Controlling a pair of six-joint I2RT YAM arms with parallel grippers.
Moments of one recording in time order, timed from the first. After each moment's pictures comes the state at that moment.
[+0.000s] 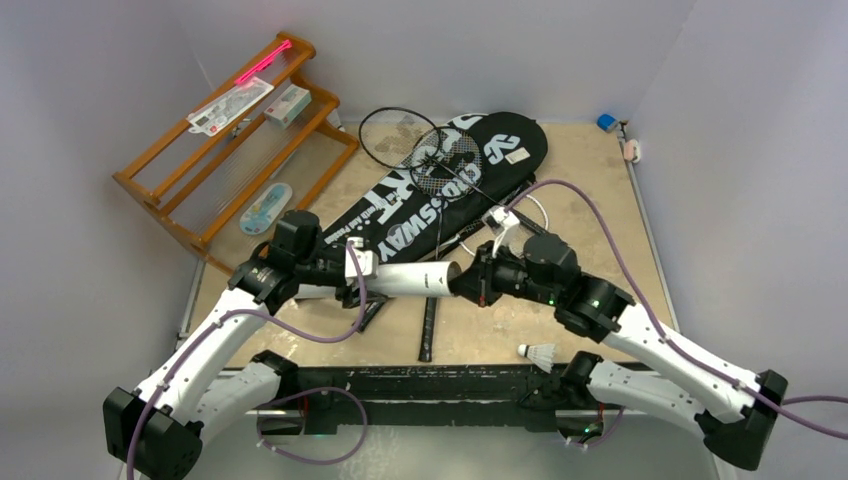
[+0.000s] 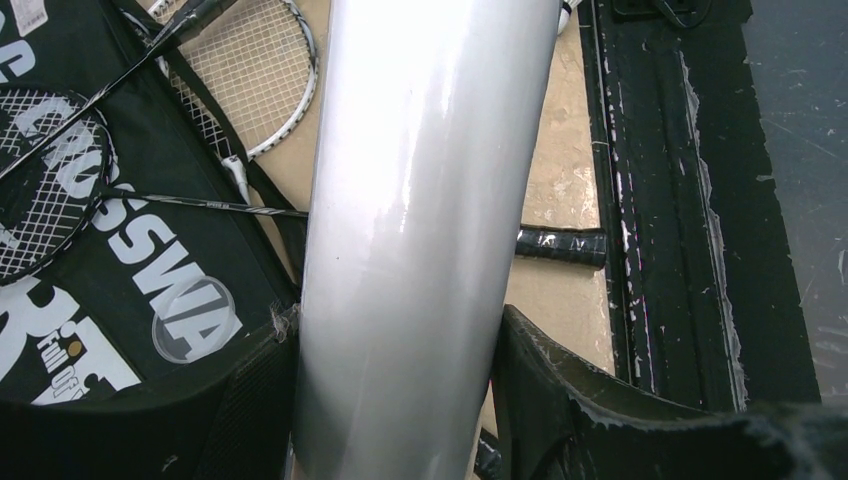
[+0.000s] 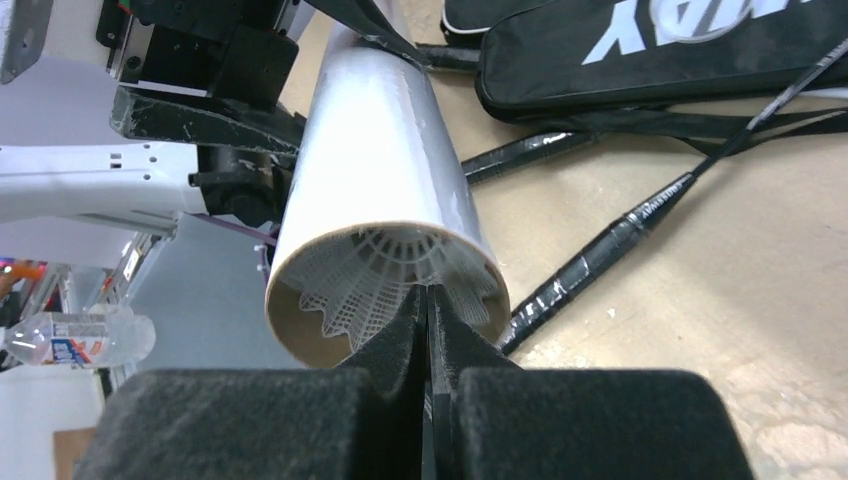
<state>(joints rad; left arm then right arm) -0.43 0.91 0.76 -0.50 0.91 0.72 0.88 0.80 0.79 -0.36 -0.21 0.57</state>
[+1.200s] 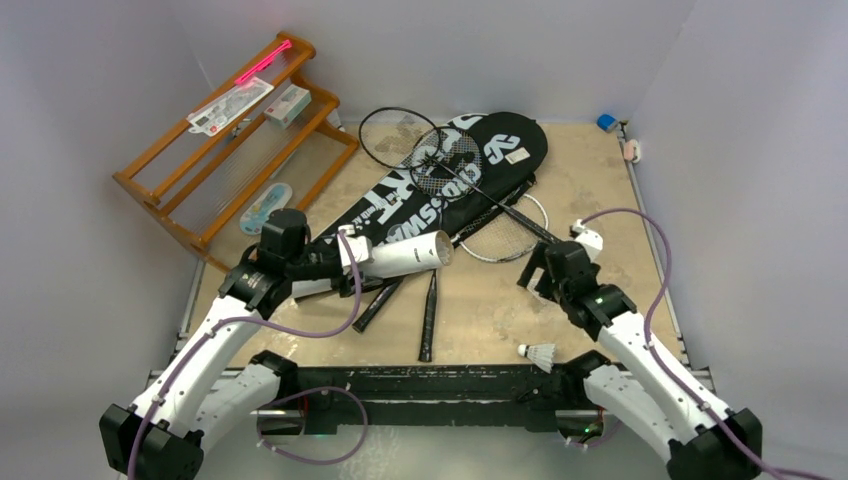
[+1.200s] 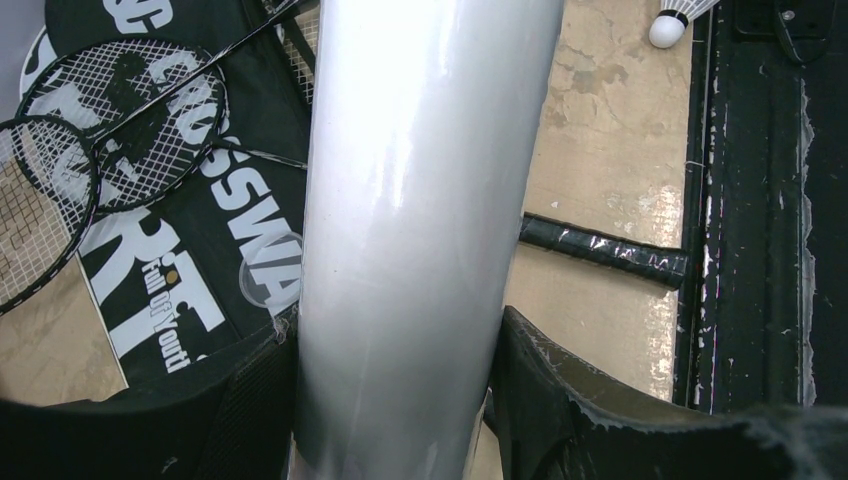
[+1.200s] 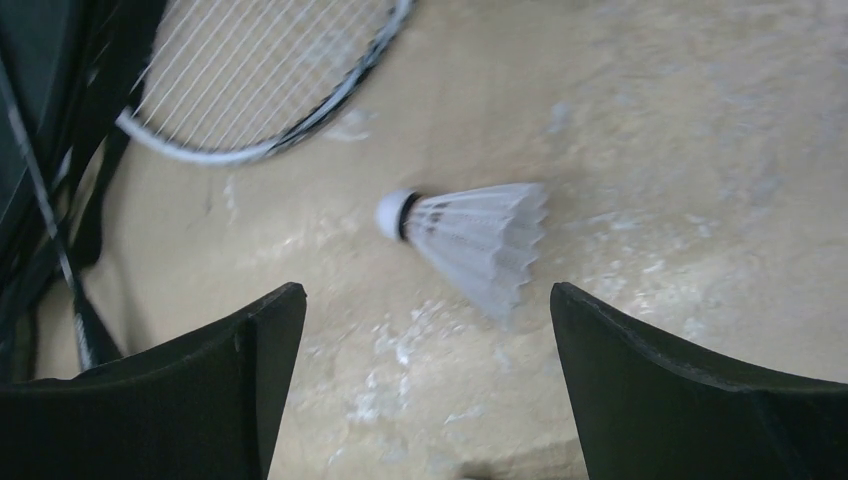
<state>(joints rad) -0.39 0.86 0.76 -0.43 0.77 0.61 0.49 0.78 0.56 -0.63 0.34 0.72</state>
